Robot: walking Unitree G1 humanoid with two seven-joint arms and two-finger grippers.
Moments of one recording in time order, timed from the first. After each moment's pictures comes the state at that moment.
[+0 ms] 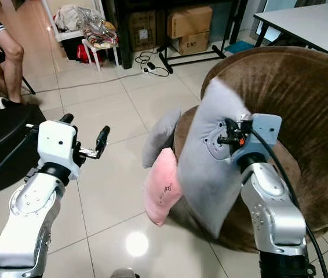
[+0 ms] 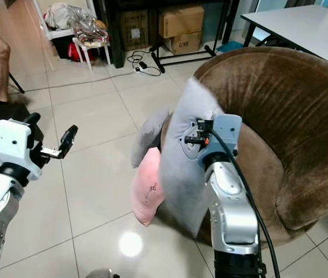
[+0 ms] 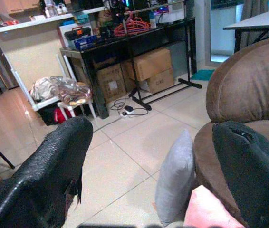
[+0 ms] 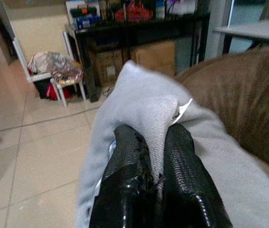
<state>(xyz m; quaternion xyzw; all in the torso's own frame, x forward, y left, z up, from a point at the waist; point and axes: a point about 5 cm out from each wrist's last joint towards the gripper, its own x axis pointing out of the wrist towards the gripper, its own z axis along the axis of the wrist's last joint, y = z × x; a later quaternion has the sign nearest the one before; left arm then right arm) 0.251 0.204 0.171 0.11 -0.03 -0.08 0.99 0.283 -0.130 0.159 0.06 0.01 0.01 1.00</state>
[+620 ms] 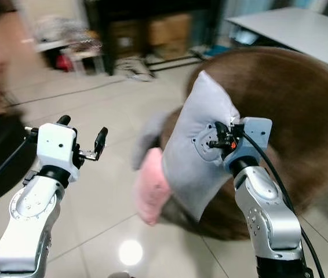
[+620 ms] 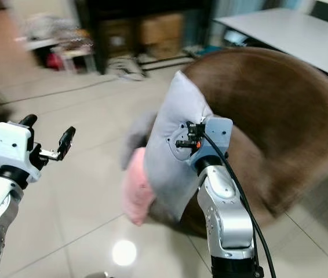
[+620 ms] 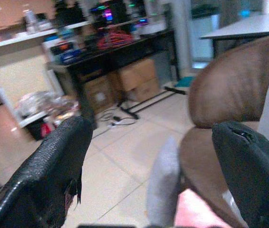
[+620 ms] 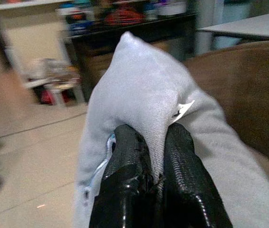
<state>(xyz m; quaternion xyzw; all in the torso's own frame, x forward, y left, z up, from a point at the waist) 0.247 0.202 0.170 0.13 -0.03 -0.07 0.99 0.278 -0.120 0.153 0.07 0.02 0.04 1.00</state>
